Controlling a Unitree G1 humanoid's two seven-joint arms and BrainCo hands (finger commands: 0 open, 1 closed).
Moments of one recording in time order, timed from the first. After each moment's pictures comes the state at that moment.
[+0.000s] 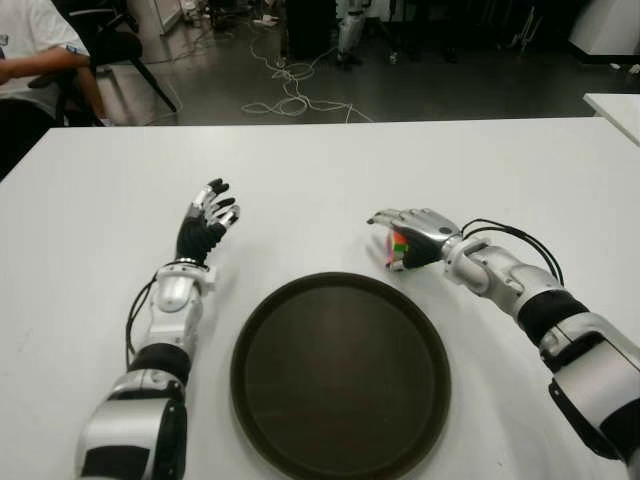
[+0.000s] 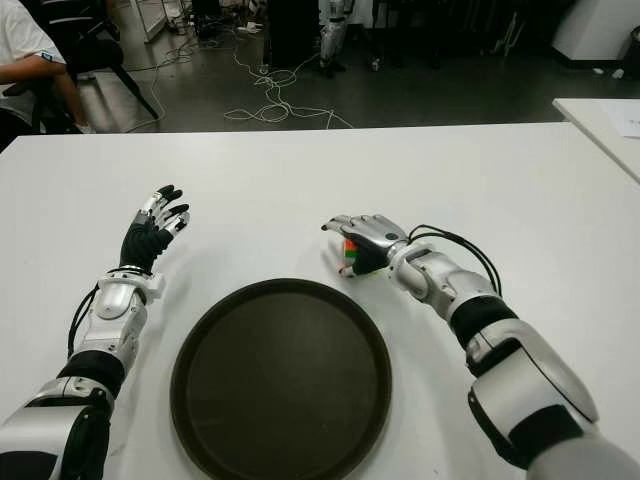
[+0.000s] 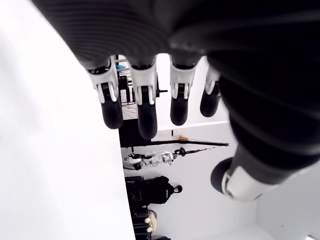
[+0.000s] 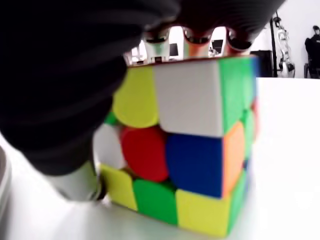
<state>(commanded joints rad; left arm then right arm) -0.55 0.12 0.14 1.04 -0.04 -0.55 -0.10 -0.77 -0.37 0.61 1.03 -0.78 -0.46 -0.15</state>
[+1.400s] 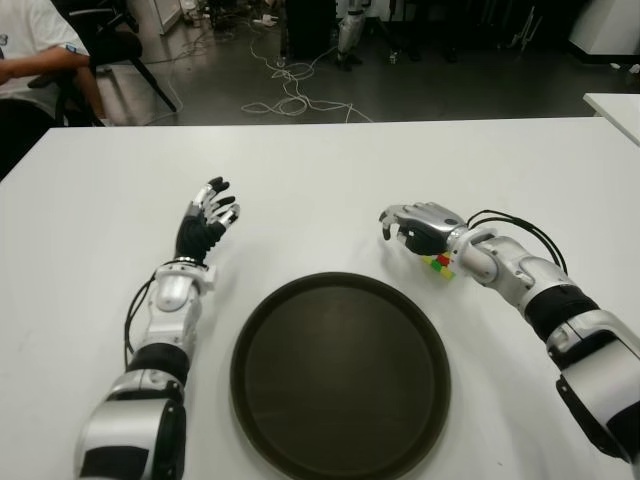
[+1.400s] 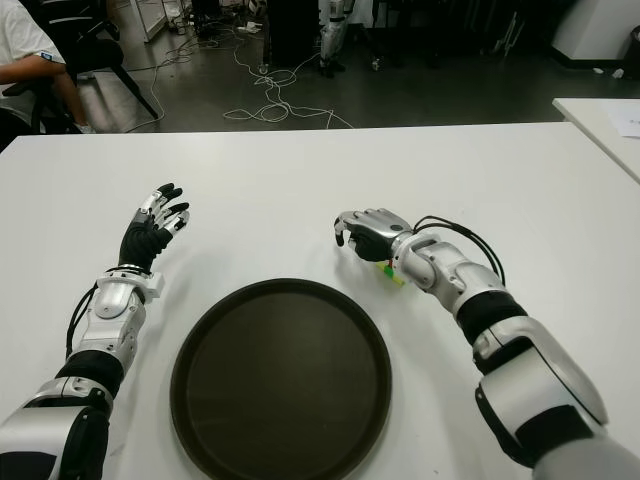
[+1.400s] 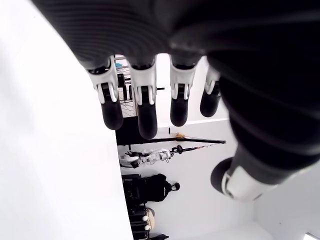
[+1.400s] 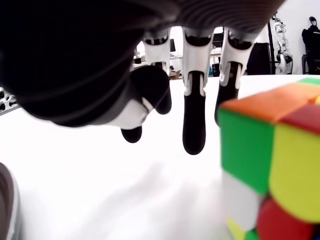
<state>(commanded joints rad) -0.55 0.13 0.14 1.04 -0.05 -0.54 -0.10 -0.76 -0.38 0.56 0.97 -0.73 -0.45 -0.01</state>
